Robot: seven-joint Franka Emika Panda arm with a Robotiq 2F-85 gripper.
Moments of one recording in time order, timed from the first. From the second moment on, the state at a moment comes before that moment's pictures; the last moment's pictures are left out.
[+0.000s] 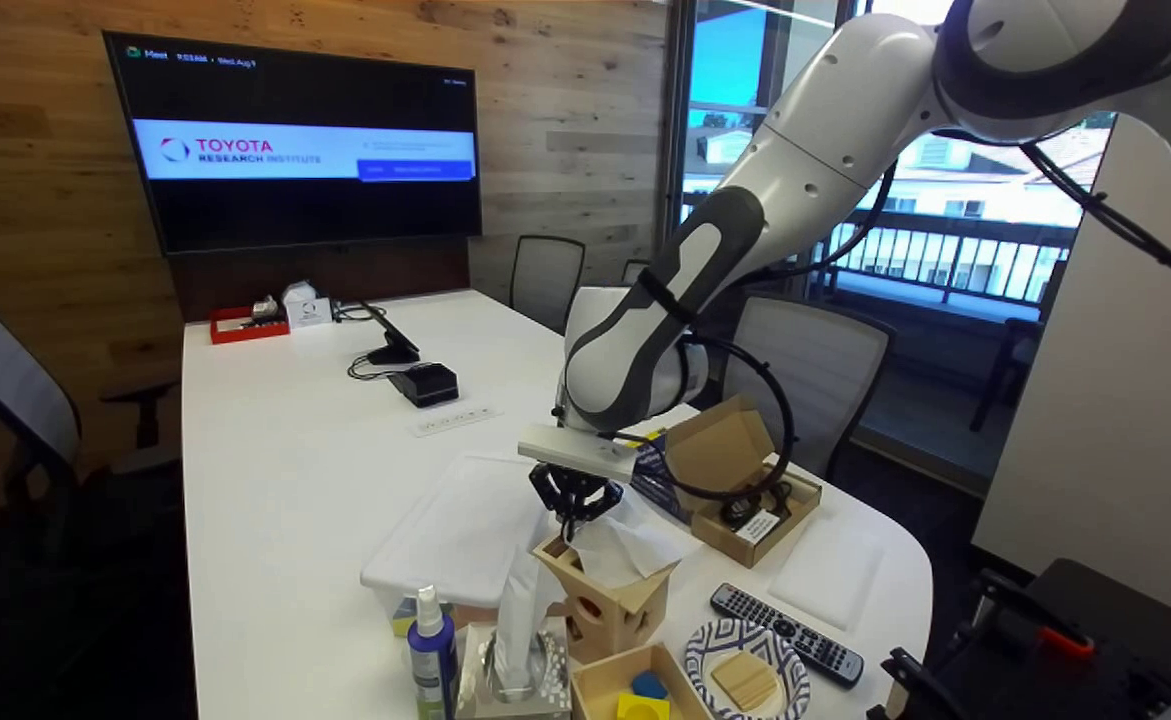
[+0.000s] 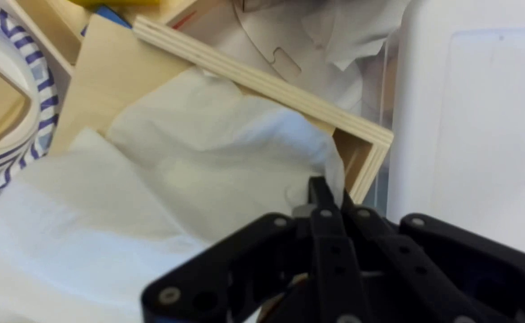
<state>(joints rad) 0.21 0.68 0.15 -1.96 0.09 2.72 1.05</state>
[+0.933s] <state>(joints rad) 0.26 0.67 0.08 -1.99 0.25 2.57 1.11</state>
